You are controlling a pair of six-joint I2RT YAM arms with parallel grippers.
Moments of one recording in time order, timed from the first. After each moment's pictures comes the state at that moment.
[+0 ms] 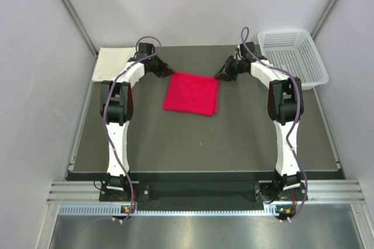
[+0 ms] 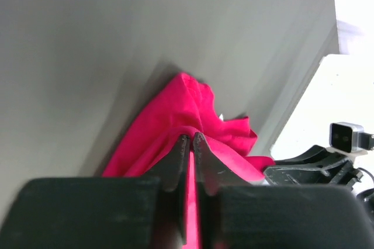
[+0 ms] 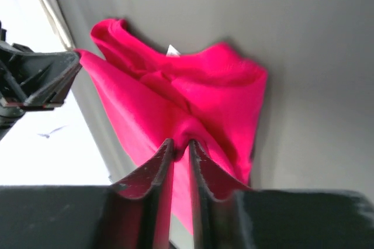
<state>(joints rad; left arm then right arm) -0.13 2.32 1.86 -0.34 0.43 -1.02 0.21 2.28 1.82 -0.42 -0.58 0.79</state>
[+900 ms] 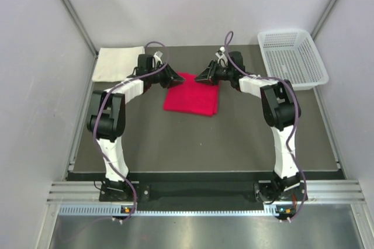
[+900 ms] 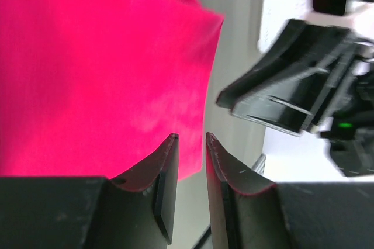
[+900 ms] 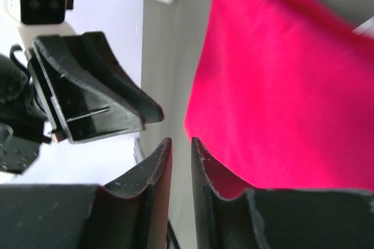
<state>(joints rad) -0.20 1.96 1.35 -0.01 0.67 -0.84 0.35 2.17 1.52 0.18 -0.78 0.91</state>
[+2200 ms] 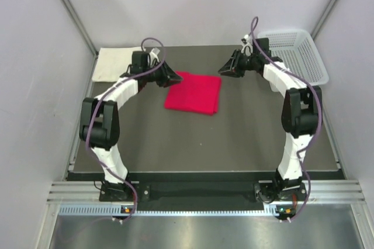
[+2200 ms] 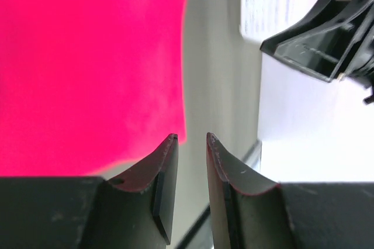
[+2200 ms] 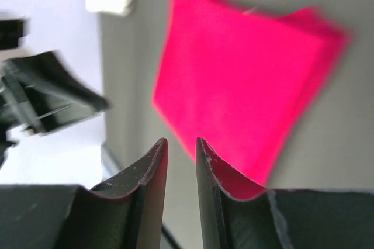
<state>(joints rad) -0.18 1.90 1.39 -0.09 0.71 -0.79 0.16 2.04 1.65 -0.34 -0.71 0.63</state>
